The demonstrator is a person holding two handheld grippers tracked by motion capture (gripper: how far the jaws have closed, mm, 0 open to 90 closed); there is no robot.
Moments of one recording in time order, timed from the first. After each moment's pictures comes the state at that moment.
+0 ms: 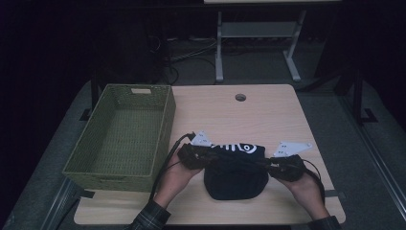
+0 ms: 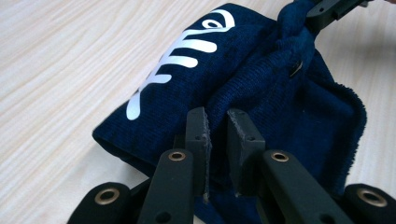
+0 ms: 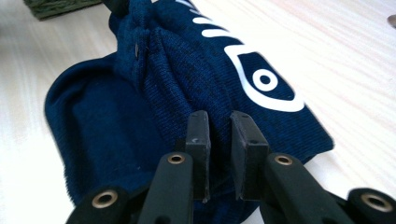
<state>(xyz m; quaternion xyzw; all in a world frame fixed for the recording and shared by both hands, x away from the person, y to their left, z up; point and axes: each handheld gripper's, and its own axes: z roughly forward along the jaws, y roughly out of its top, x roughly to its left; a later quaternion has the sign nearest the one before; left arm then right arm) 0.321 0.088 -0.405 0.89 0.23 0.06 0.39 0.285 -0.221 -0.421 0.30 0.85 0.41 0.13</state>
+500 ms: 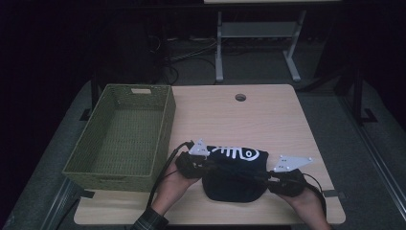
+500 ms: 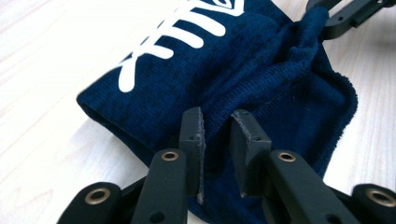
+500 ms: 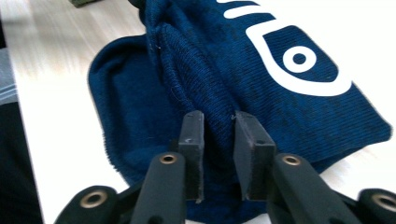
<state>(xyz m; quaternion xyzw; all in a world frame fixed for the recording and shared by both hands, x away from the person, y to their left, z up) 0.302 0.095 -0.411 0.89 0.23 0.05 0.38 0.252 -0.217 -0.432 0.29 0.85 0.42 0.10</state>
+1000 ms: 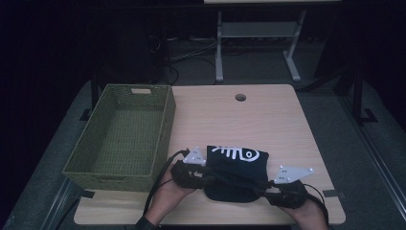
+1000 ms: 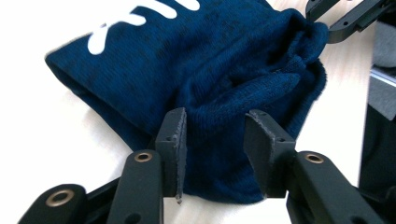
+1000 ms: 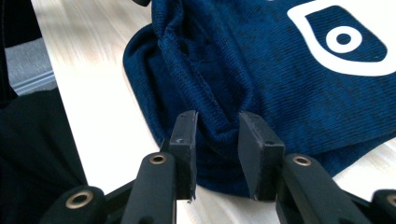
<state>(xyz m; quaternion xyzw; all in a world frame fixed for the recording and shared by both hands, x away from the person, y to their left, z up) 0.279 0.108 -0.418 0.89 0.23 0.03 0.38 0.227 -0.213 -0.436 0.28 0.86 0.41 0.09</state>
